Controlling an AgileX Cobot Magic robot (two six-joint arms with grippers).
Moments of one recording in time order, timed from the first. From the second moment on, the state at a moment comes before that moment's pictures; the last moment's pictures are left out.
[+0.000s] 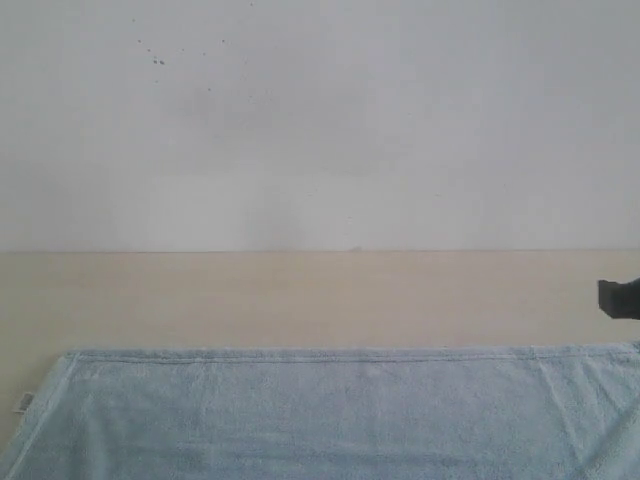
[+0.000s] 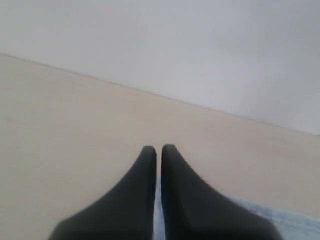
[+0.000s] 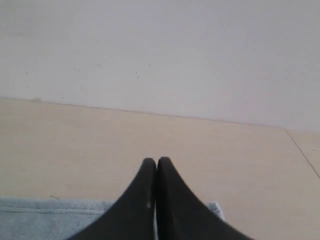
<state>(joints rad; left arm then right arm) -0.02 1.09 -0.34 -0.23 -0.40 -0.05 0.21 1.10 -0.44 0.56 -0.40 -0.60</state>
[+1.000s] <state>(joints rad) -0.02 0.01 -0.17 -0.51 0.31 0.48 0.22 0.15 -0.12 0.50 0.34 -0.57</state>
